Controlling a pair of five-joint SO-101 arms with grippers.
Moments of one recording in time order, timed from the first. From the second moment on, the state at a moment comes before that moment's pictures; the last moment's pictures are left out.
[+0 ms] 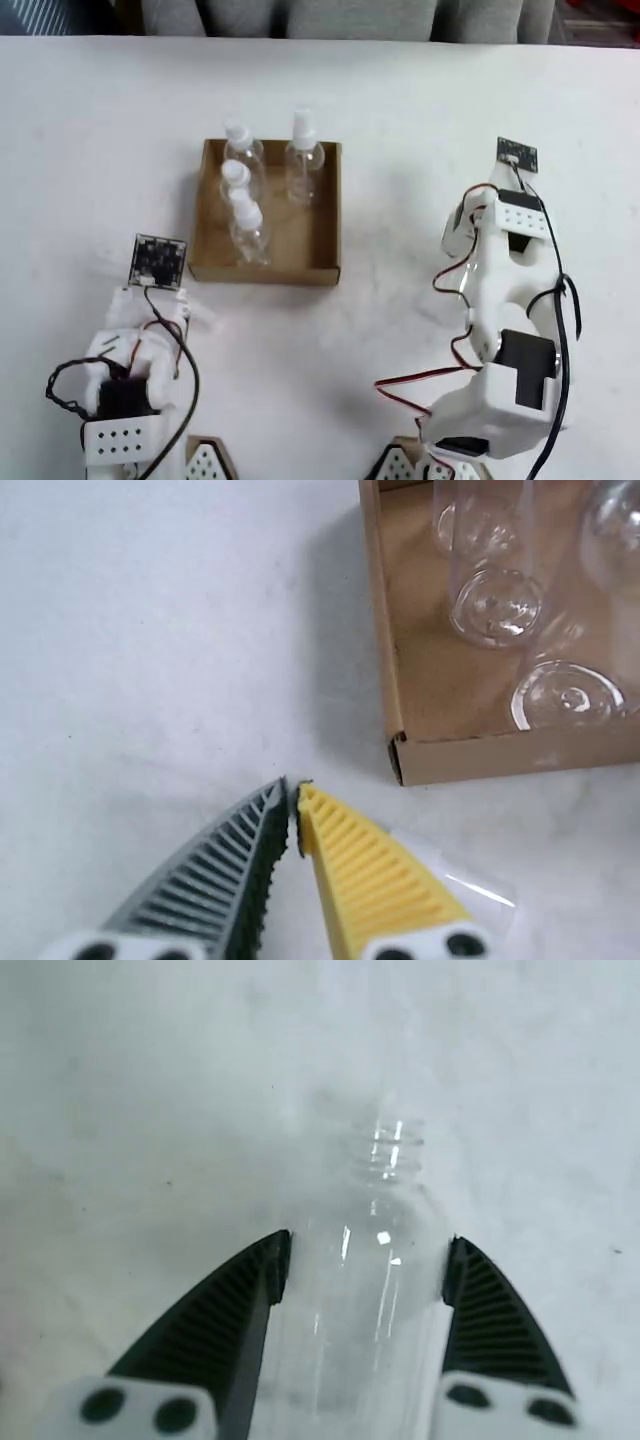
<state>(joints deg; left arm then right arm) -12.2 -94.0 97.6 46.2 -13.8 10.6 5.3 23.7 58.4 -2.8</state>
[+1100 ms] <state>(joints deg) -12.2 -94.0 97.6 46.2 -13.8 -1.3 -51.5 46.1 55.6 4.0</state>
